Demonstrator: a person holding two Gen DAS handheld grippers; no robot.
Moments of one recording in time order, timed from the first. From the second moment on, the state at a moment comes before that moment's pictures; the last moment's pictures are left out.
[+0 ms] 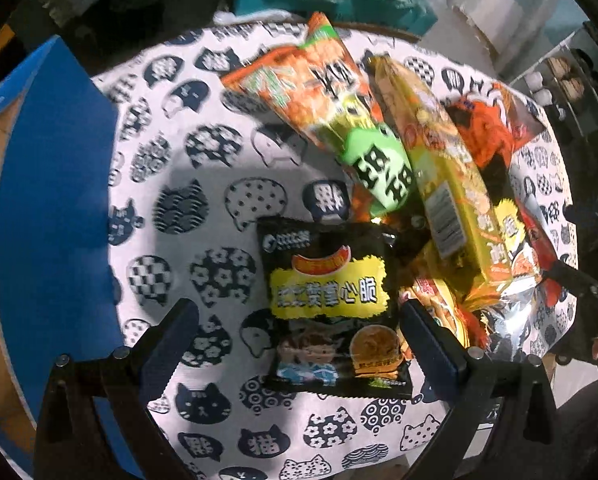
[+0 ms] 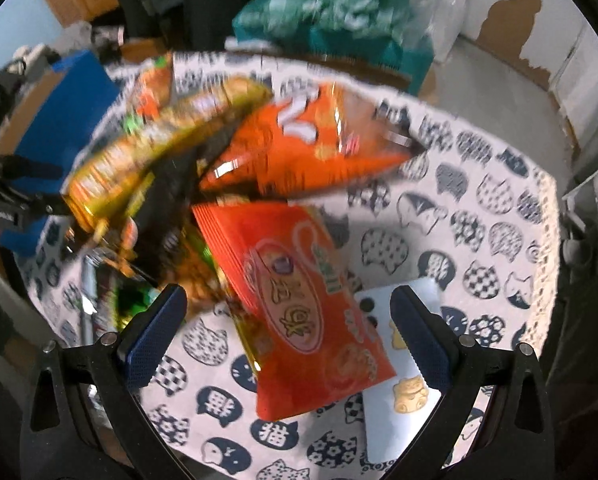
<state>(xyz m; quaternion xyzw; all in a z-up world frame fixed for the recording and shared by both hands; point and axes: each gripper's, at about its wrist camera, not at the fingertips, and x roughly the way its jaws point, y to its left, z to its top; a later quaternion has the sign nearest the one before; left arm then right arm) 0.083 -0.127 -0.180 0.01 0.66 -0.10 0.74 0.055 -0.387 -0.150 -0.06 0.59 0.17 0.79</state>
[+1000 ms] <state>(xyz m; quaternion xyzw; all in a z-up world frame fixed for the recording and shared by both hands) 0.068 -0.131 -0.192 0.02 0.64 -0.15 0.75 0.070 -0.386 -0.195 0.01 0.64 0.21 0.74</state>
